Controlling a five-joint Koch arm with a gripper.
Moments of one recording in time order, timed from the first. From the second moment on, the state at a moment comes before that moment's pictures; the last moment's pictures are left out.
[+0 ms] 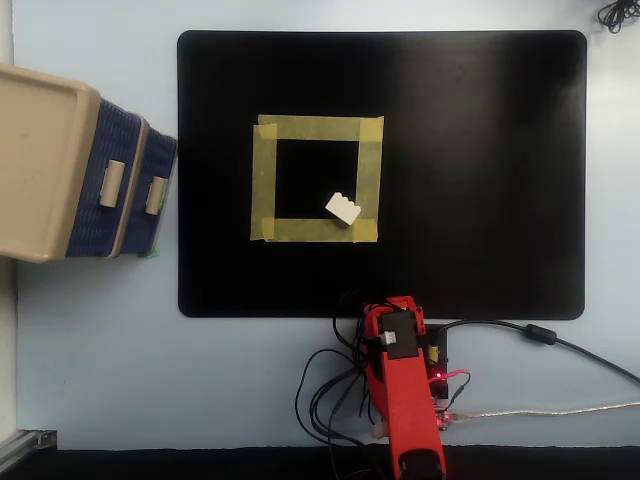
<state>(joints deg) -9.0 131.7 141.5 87.1 -88.9</state>
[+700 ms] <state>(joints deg) -61.6 115.9 119.9 40.0 -170.8</state>
